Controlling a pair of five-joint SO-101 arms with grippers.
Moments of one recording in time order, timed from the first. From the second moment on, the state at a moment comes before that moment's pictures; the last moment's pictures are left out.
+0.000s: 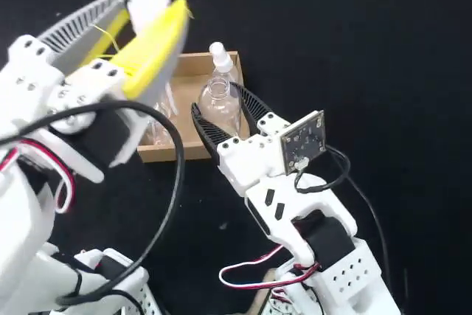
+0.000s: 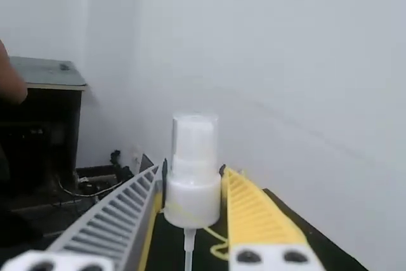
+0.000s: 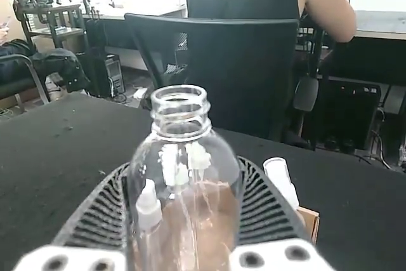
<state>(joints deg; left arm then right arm) 22.6 -21.1 -68.3 88.8 9.2 -31.4 -75.5 63.6 25.5 -2.9</state>
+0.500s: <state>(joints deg) 22.1 -23.4 -70.5 96.1 16.8 -31.4 -75.5 63.6 25.5 -2.9</state>
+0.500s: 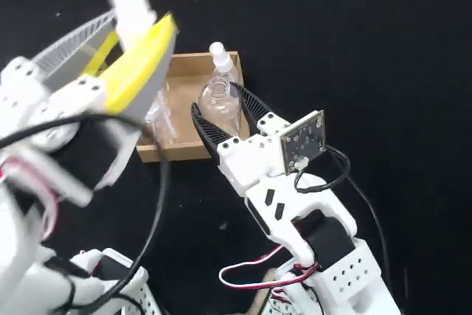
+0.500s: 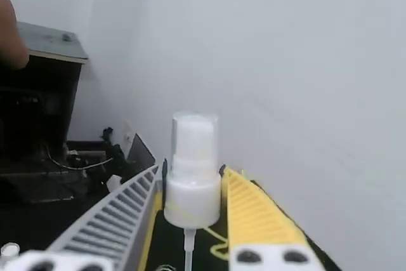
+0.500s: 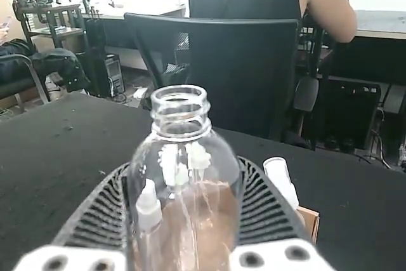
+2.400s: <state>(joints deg) 21.4 -50.3 3.7 36.9 13.4 -31.4 -75.5 63.6 25.5 -2.9</state>
